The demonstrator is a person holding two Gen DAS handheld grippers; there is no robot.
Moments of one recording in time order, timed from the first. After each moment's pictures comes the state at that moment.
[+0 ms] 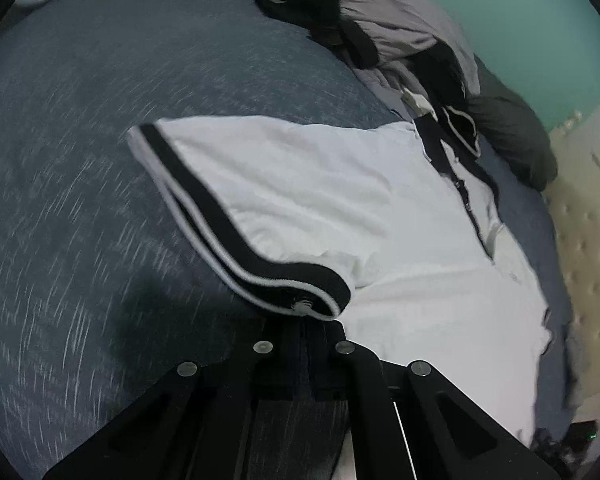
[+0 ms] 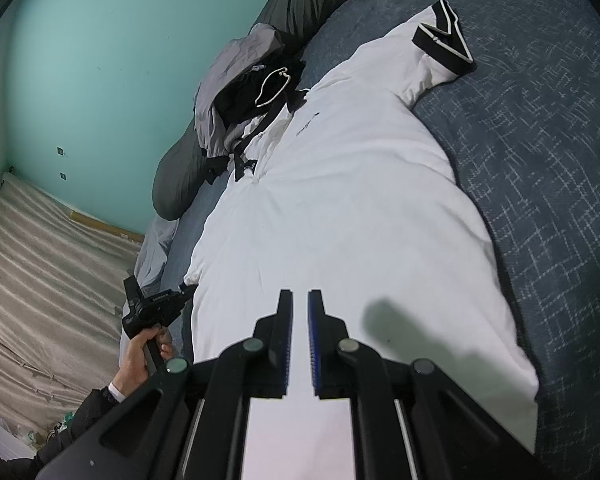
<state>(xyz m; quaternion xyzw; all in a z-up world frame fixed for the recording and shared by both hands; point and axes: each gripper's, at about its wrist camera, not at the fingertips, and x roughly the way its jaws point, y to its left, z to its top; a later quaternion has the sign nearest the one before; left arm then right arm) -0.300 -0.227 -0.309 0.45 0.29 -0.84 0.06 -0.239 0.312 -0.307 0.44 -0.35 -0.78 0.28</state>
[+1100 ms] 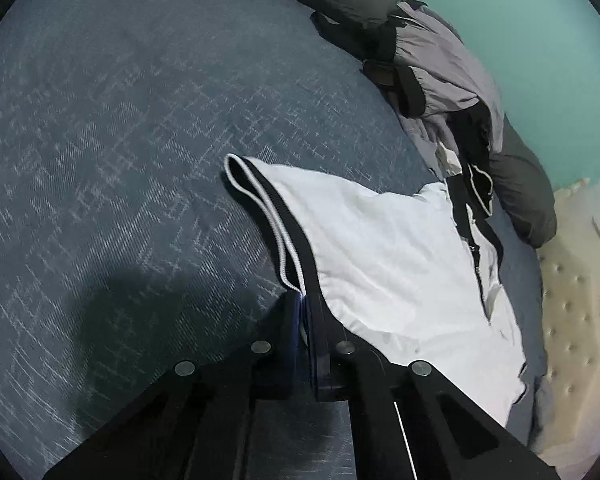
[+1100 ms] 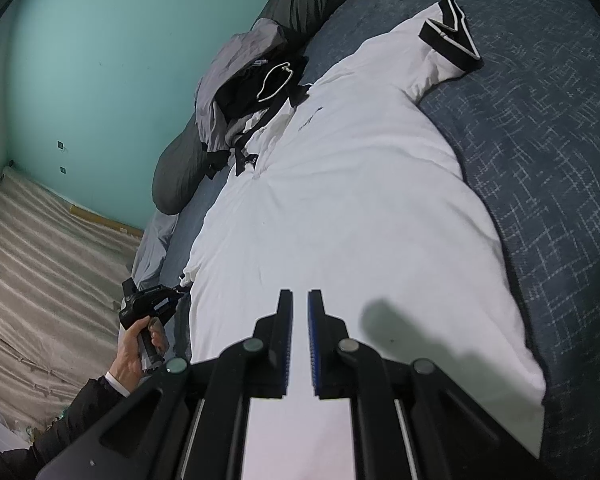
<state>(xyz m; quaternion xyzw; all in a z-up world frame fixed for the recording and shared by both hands) -0.302 -0.283 -0.308 0.42 0.35 -0.83 0.10 -0.240 0.308 -0.308 0.45 -0.34 -0.78 0.29</state>
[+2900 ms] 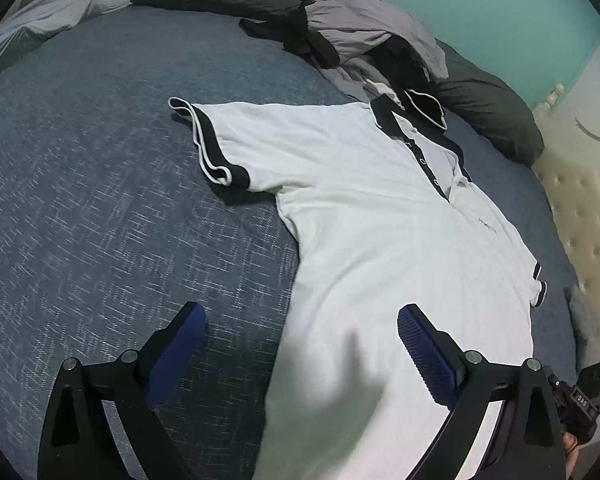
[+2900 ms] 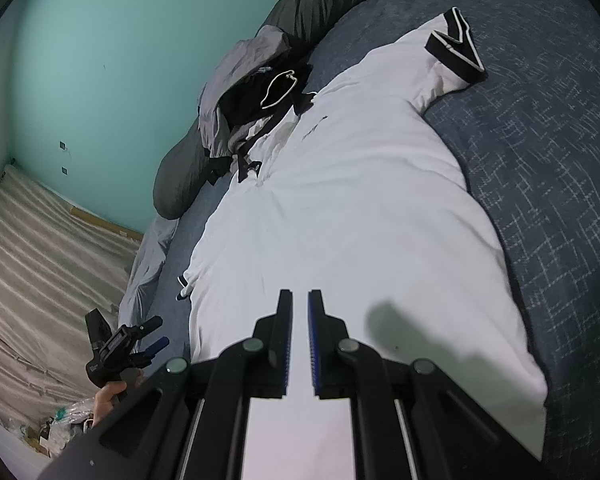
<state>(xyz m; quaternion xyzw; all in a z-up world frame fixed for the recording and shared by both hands) -0.215 -0.163 -0.274 0.44 0.23 -0.87 0.07 -0.238 0.305 -0.301 0.43 -0.33 -0.79 0.29</state>
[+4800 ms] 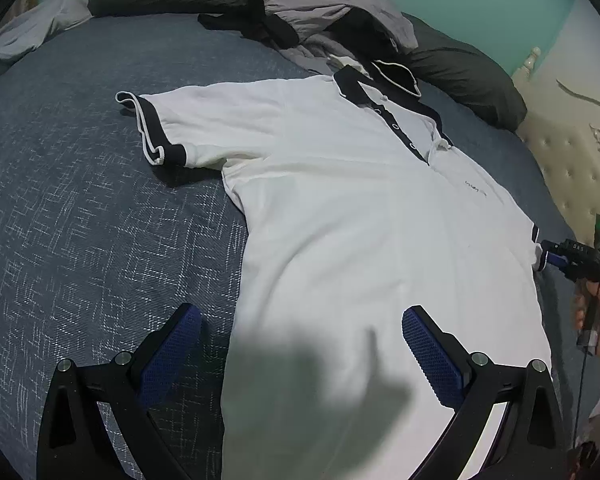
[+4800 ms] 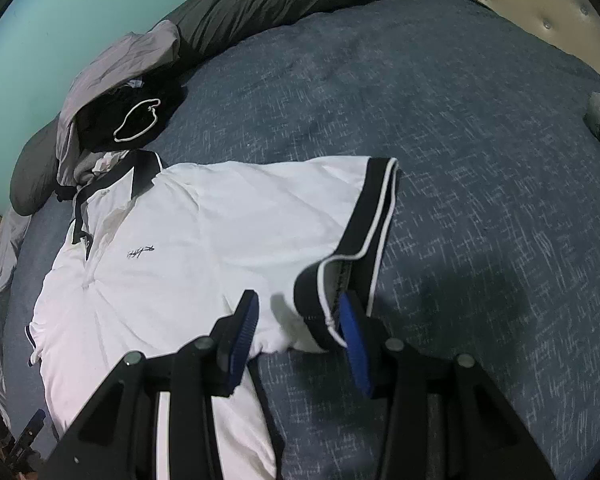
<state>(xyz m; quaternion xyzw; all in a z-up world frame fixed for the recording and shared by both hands) -0.232 -0.129 -0.294 0.45 0.18 -0.87 0.03 -0.418 0.356 -0.275 0.50 -0.13 -0.85 0.08</state>
